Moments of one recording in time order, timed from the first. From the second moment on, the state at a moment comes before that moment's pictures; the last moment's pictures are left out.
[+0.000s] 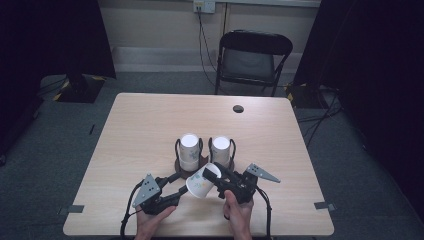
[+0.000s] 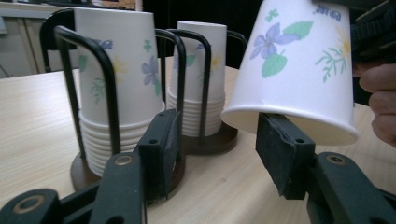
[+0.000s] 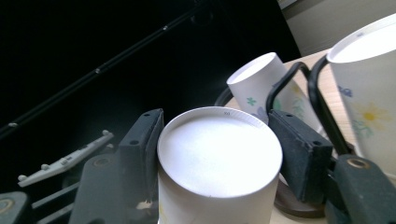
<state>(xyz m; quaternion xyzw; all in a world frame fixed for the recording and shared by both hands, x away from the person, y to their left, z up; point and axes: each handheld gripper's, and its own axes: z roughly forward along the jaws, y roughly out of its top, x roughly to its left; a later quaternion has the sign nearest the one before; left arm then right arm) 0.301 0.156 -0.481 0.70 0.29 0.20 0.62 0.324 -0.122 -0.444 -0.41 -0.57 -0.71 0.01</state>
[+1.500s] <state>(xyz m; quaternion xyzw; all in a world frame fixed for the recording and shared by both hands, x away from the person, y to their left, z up) 0.300 0.142 -0.482 0.69 0.26 0.23 0.63 0.334 -0.113 -0.450 -0.42 -0.60 -0.68 0.03</state>
